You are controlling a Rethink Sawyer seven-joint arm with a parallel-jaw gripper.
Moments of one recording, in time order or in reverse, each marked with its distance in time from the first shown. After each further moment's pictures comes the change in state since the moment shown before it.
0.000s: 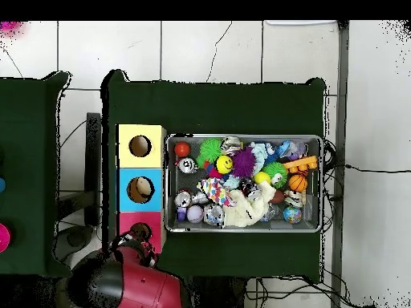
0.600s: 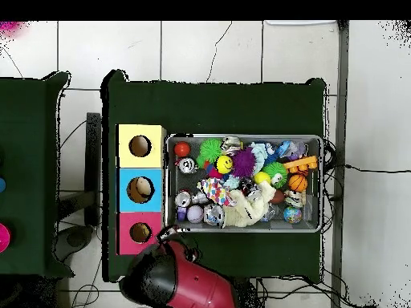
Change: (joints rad) arm -0.246 -0.031 0.030 0.044 -0.140 -0.079 0.000
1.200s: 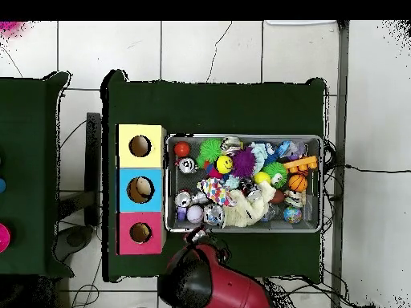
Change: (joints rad) arm -0.272 0.021 0.124 0.072 -0.269 -0.246 0.000
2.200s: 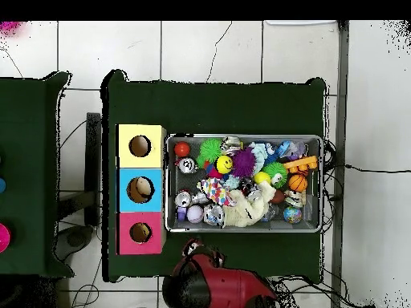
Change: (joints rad) arm -0.066 0.140 0.088 0.005 -0.283 -0.105 0.000
